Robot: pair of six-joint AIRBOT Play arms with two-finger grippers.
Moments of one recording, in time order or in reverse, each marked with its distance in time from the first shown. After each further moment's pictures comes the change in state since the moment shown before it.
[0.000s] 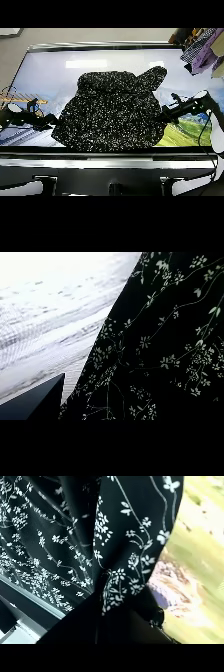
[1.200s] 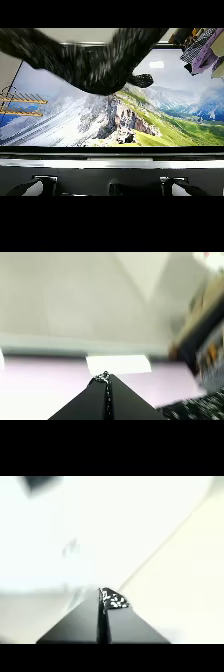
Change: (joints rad) left arm -0.031 0.343 1.028 -0.247 0.143 -0.024; right arm 0.106 0.483 0.829 0.462 -0.702 -0.043
